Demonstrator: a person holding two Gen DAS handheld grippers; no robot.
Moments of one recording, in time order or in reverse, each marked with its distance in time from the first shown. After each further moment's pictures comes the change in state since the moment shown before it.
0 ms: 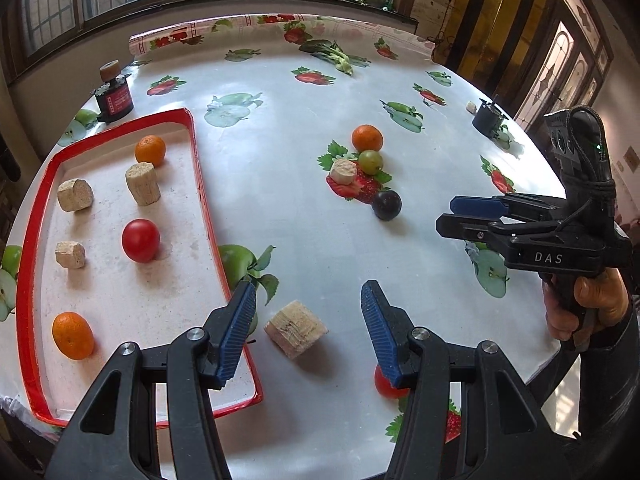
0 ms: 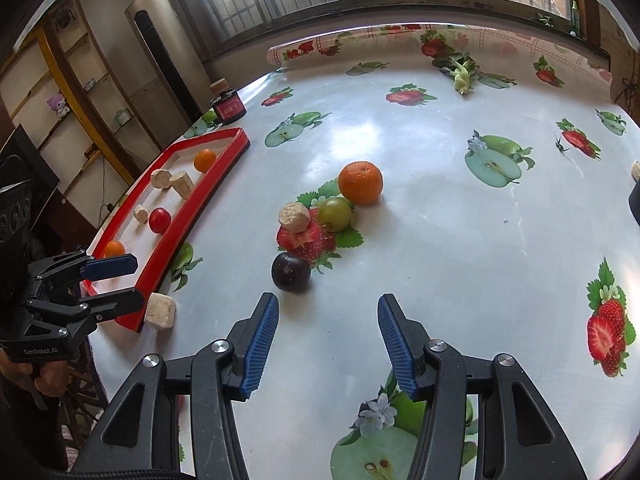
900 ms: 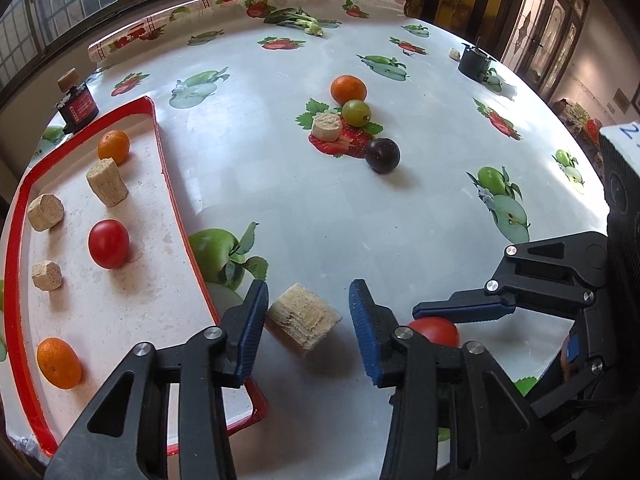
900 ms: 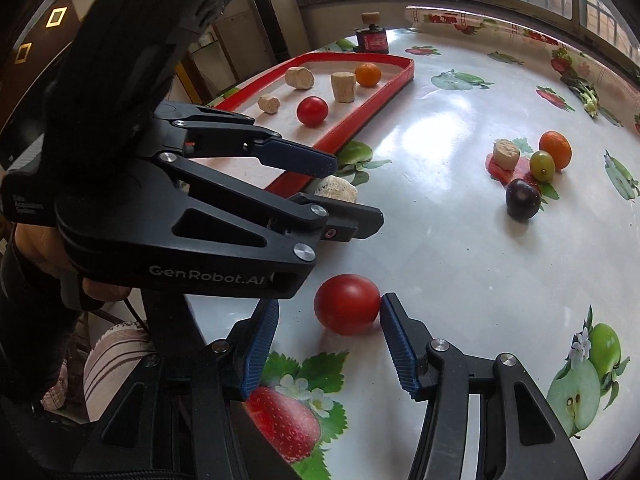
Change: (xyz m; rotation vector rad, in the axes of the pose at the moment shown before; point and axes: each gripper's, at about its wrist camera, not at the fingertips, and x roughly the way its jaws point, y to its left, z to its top) left arm 0.035 -0.007 -0.008 0.156 0.087 0.008; right arm 0.027 0.131 -0.062 -0.280 0.126 0.113
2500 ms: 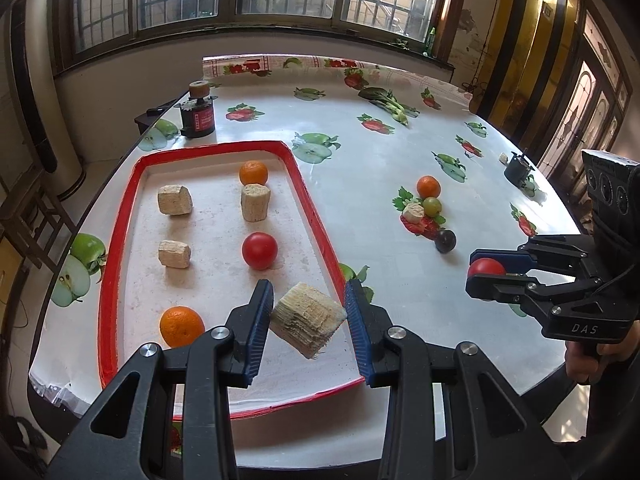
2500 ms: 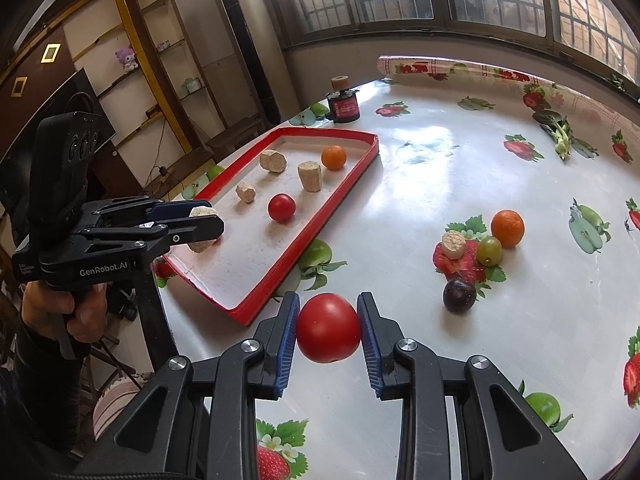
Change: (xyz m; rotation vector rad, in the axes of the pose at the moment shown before) left arm -0.089 0.077 -0.023 -0.272 -0.225 0.091; right arm -0.047 -0.030 0.055 0.052 -0.155 0.004
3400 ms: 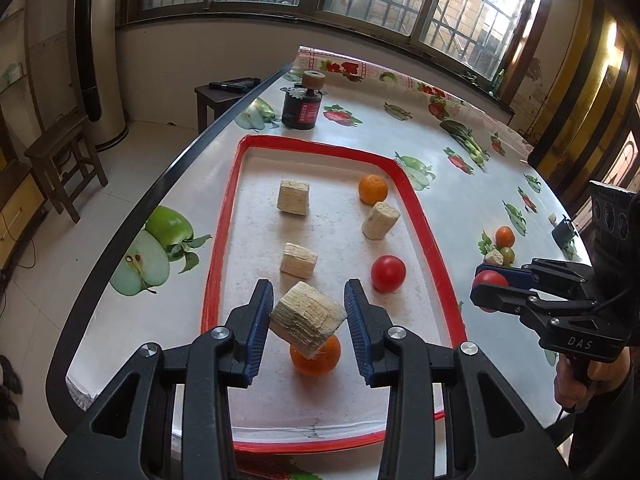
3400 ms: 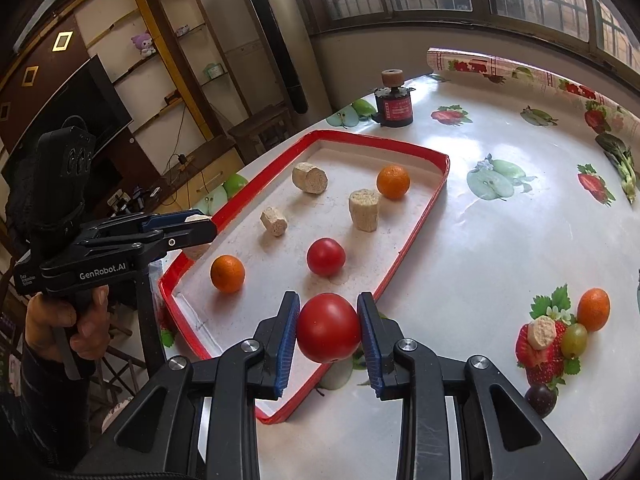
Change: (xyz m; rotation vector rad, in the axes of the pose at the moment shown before) left arm 0.006 0.106 0.001 -0.230 -0.011 0.083; right arm 0.081 0.035 0.063 -0.048 0.048 0.079
